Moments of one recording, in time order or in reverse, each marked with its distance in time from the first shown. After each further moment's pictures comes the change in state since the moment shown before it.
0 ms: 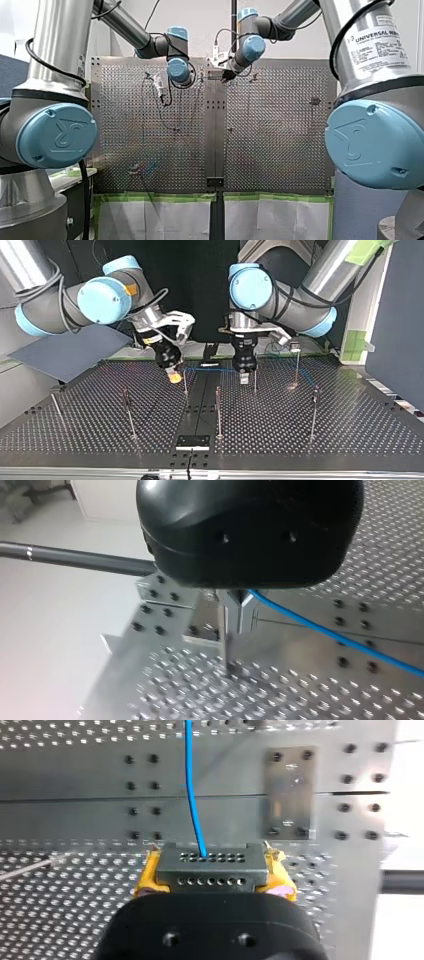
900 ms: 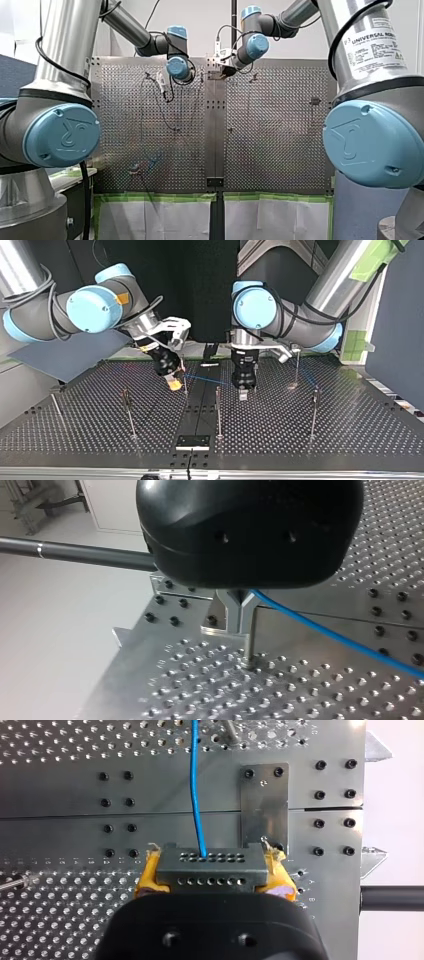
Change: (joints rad) left arm 0.049 -0.056 0.092 -0.014 0.089 -0.012; right arm -0.034 0.021 -0.048 -0.001 -0.101 -0.002
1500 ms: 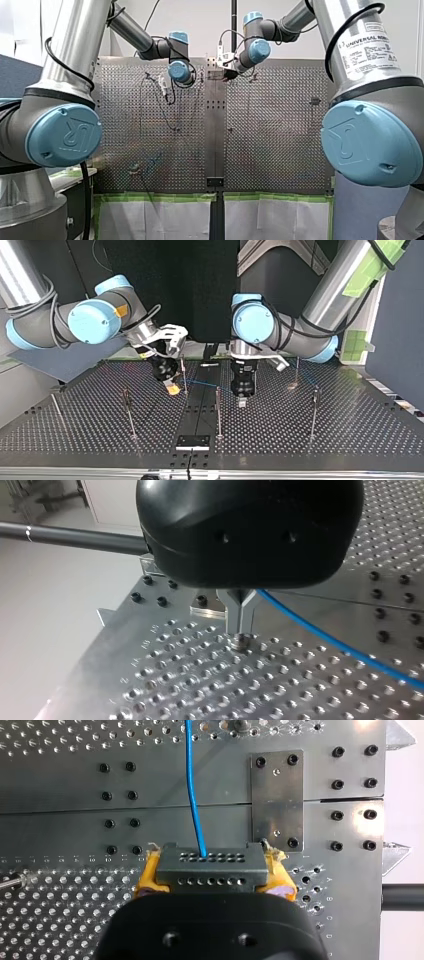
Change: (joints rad) left arm 0.017 -0.056 0.057 -0.014 0.012 -0.017; right arm -0.028 0.041 -0.030 -0.003 -0.039 0.003
